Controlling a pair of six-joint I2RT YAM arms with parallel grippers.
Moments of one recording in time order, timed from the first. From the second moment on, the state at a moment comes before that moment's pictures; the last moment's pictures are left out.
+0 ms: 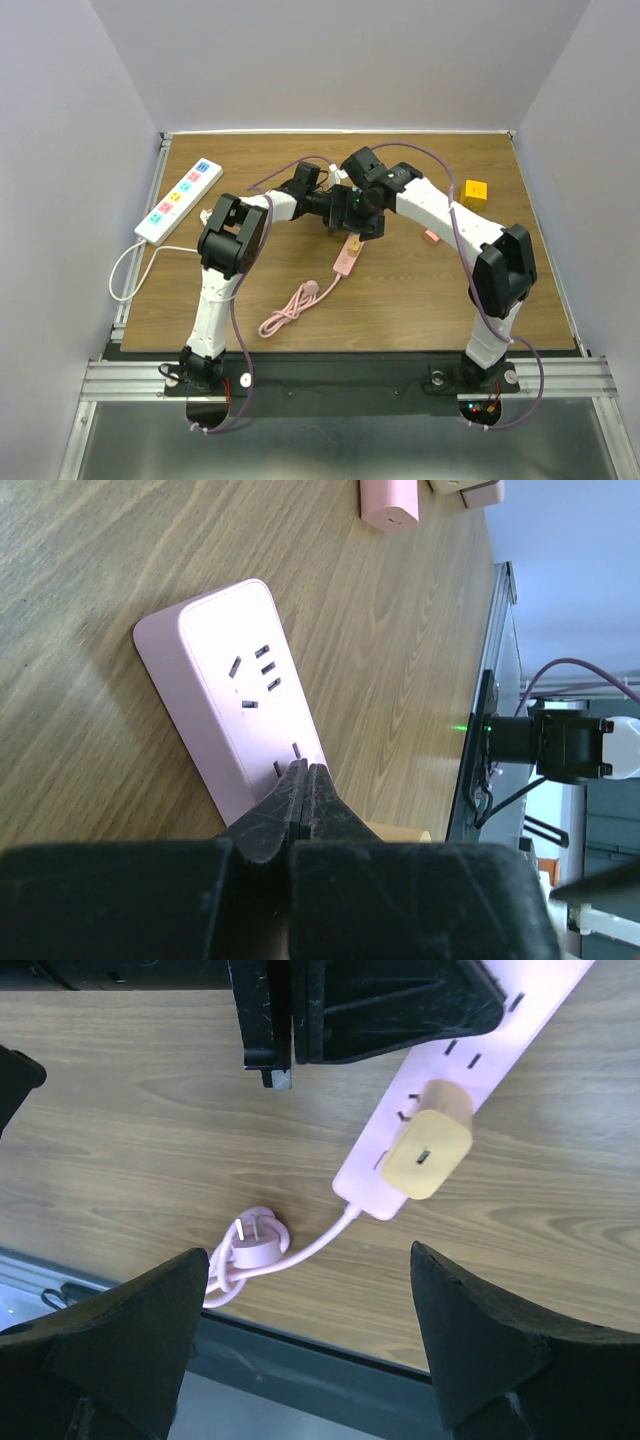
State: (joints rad) left arm -0.47 2.29 1.53 0.01 0.99 -0.43; right arm 0.64 1.83 1.67 -0.94 -0.04 0.72
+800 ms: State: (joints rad) left arm -0.46 2.27 1.45 0.13 1.01 -0.49; right arm 0.65 2.04 1.62 -0.93 0.11 0.91
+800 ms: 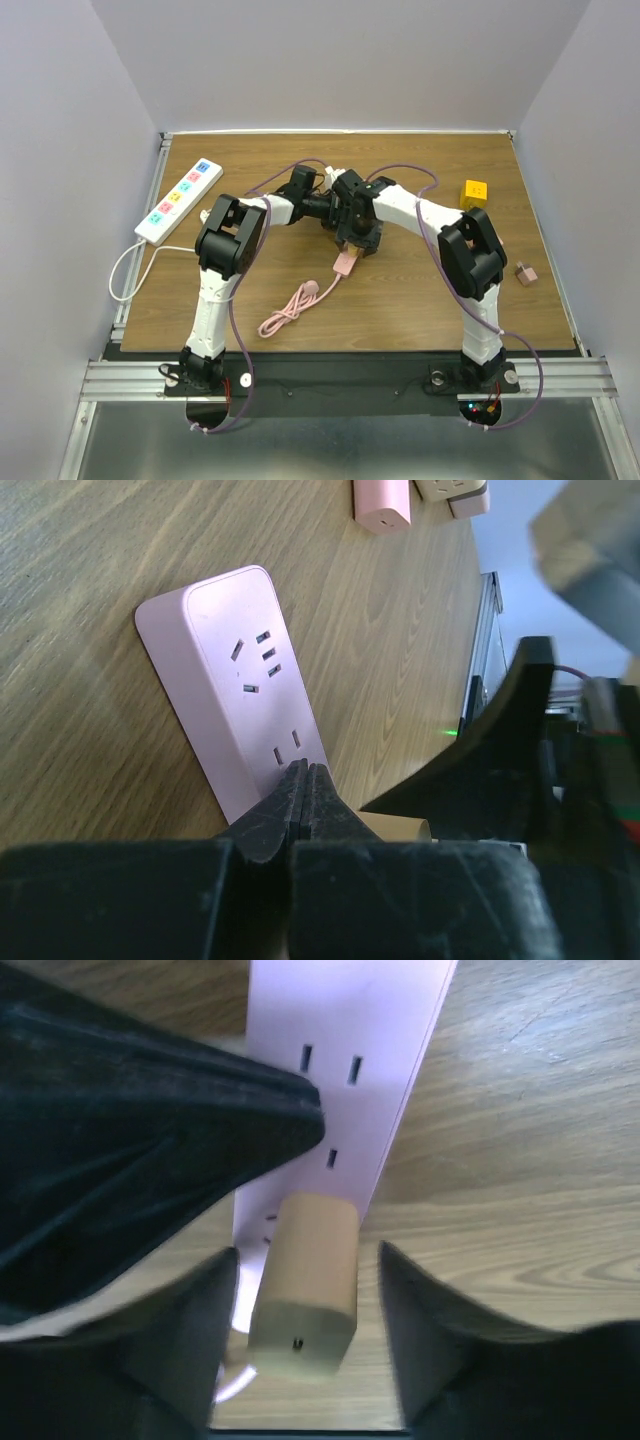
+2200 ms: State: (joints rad) left arm -0.51 2.24 1.41 0.17 0.95 -0.50; right arm 0.47 1.80 1.61 -1.07 0.20 0.74
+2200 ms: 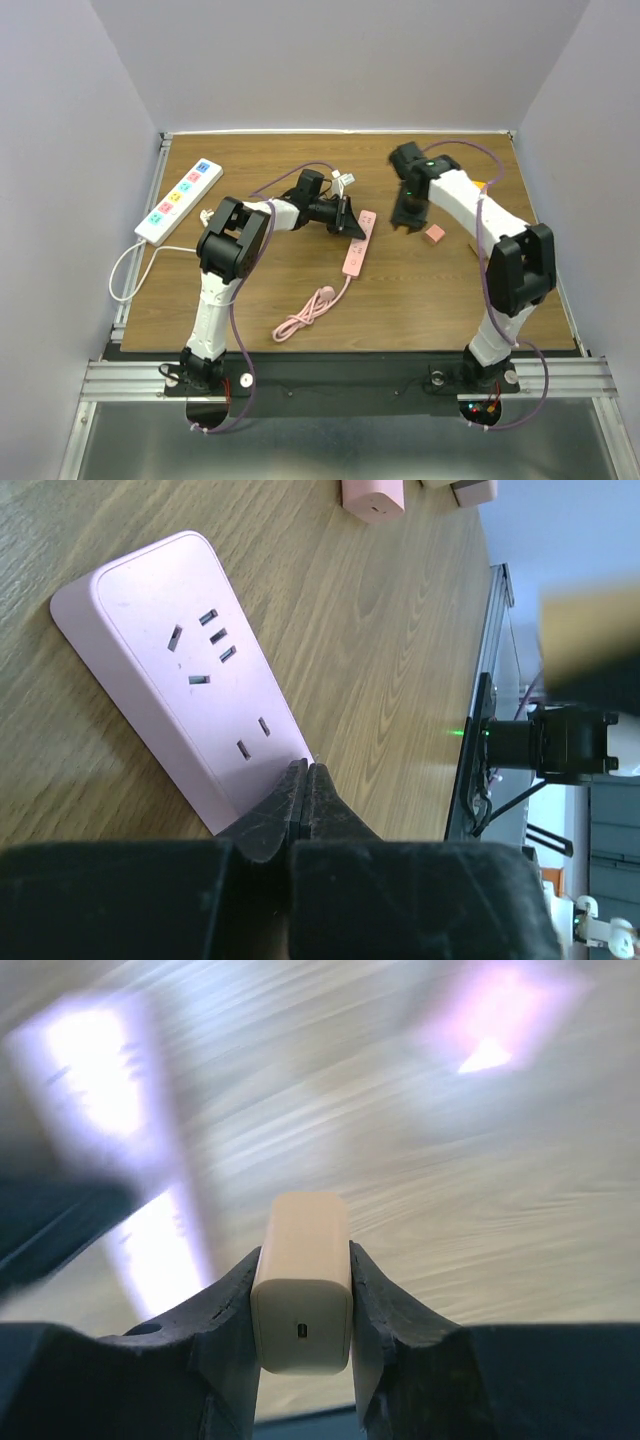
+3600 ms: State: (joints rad) left arm -0.81 2.09 1.69 -0.60 -0.10 -0.28; right arm -0.07 1.55 1.53 -0.99 0.20 0.64
